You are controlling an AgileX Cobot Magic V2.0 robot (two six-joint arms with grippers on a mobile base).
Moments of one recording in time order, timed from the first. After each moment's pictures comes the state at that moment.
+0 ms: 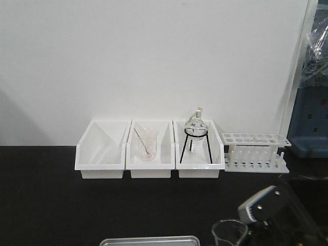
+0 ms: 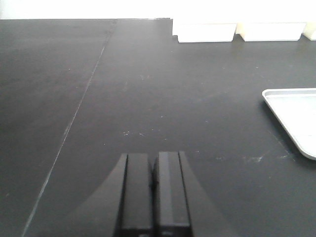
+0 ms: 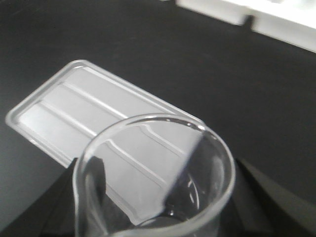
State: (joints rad) left arm 0.01 -0.01 0.03 0.01 0.36 -0.01; right arm 0.28 1.34 -0.67 -1.71 -0.41 1.50
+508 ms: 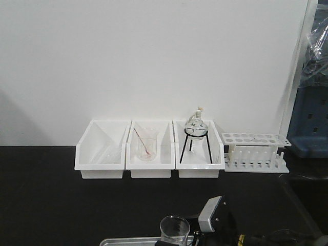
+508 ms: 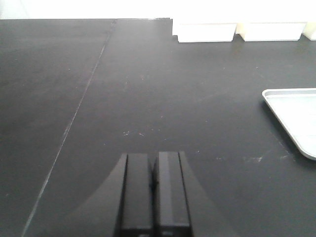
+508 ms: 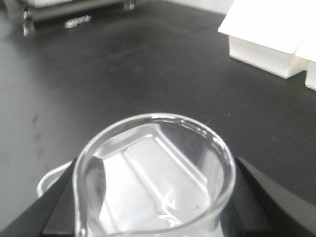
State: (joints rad) left arm 0.01 -0.01 0.03 0.01 0.36 -0.01; right arm 0.28 1.97 -0.82 -0.96 -1.02 0.55
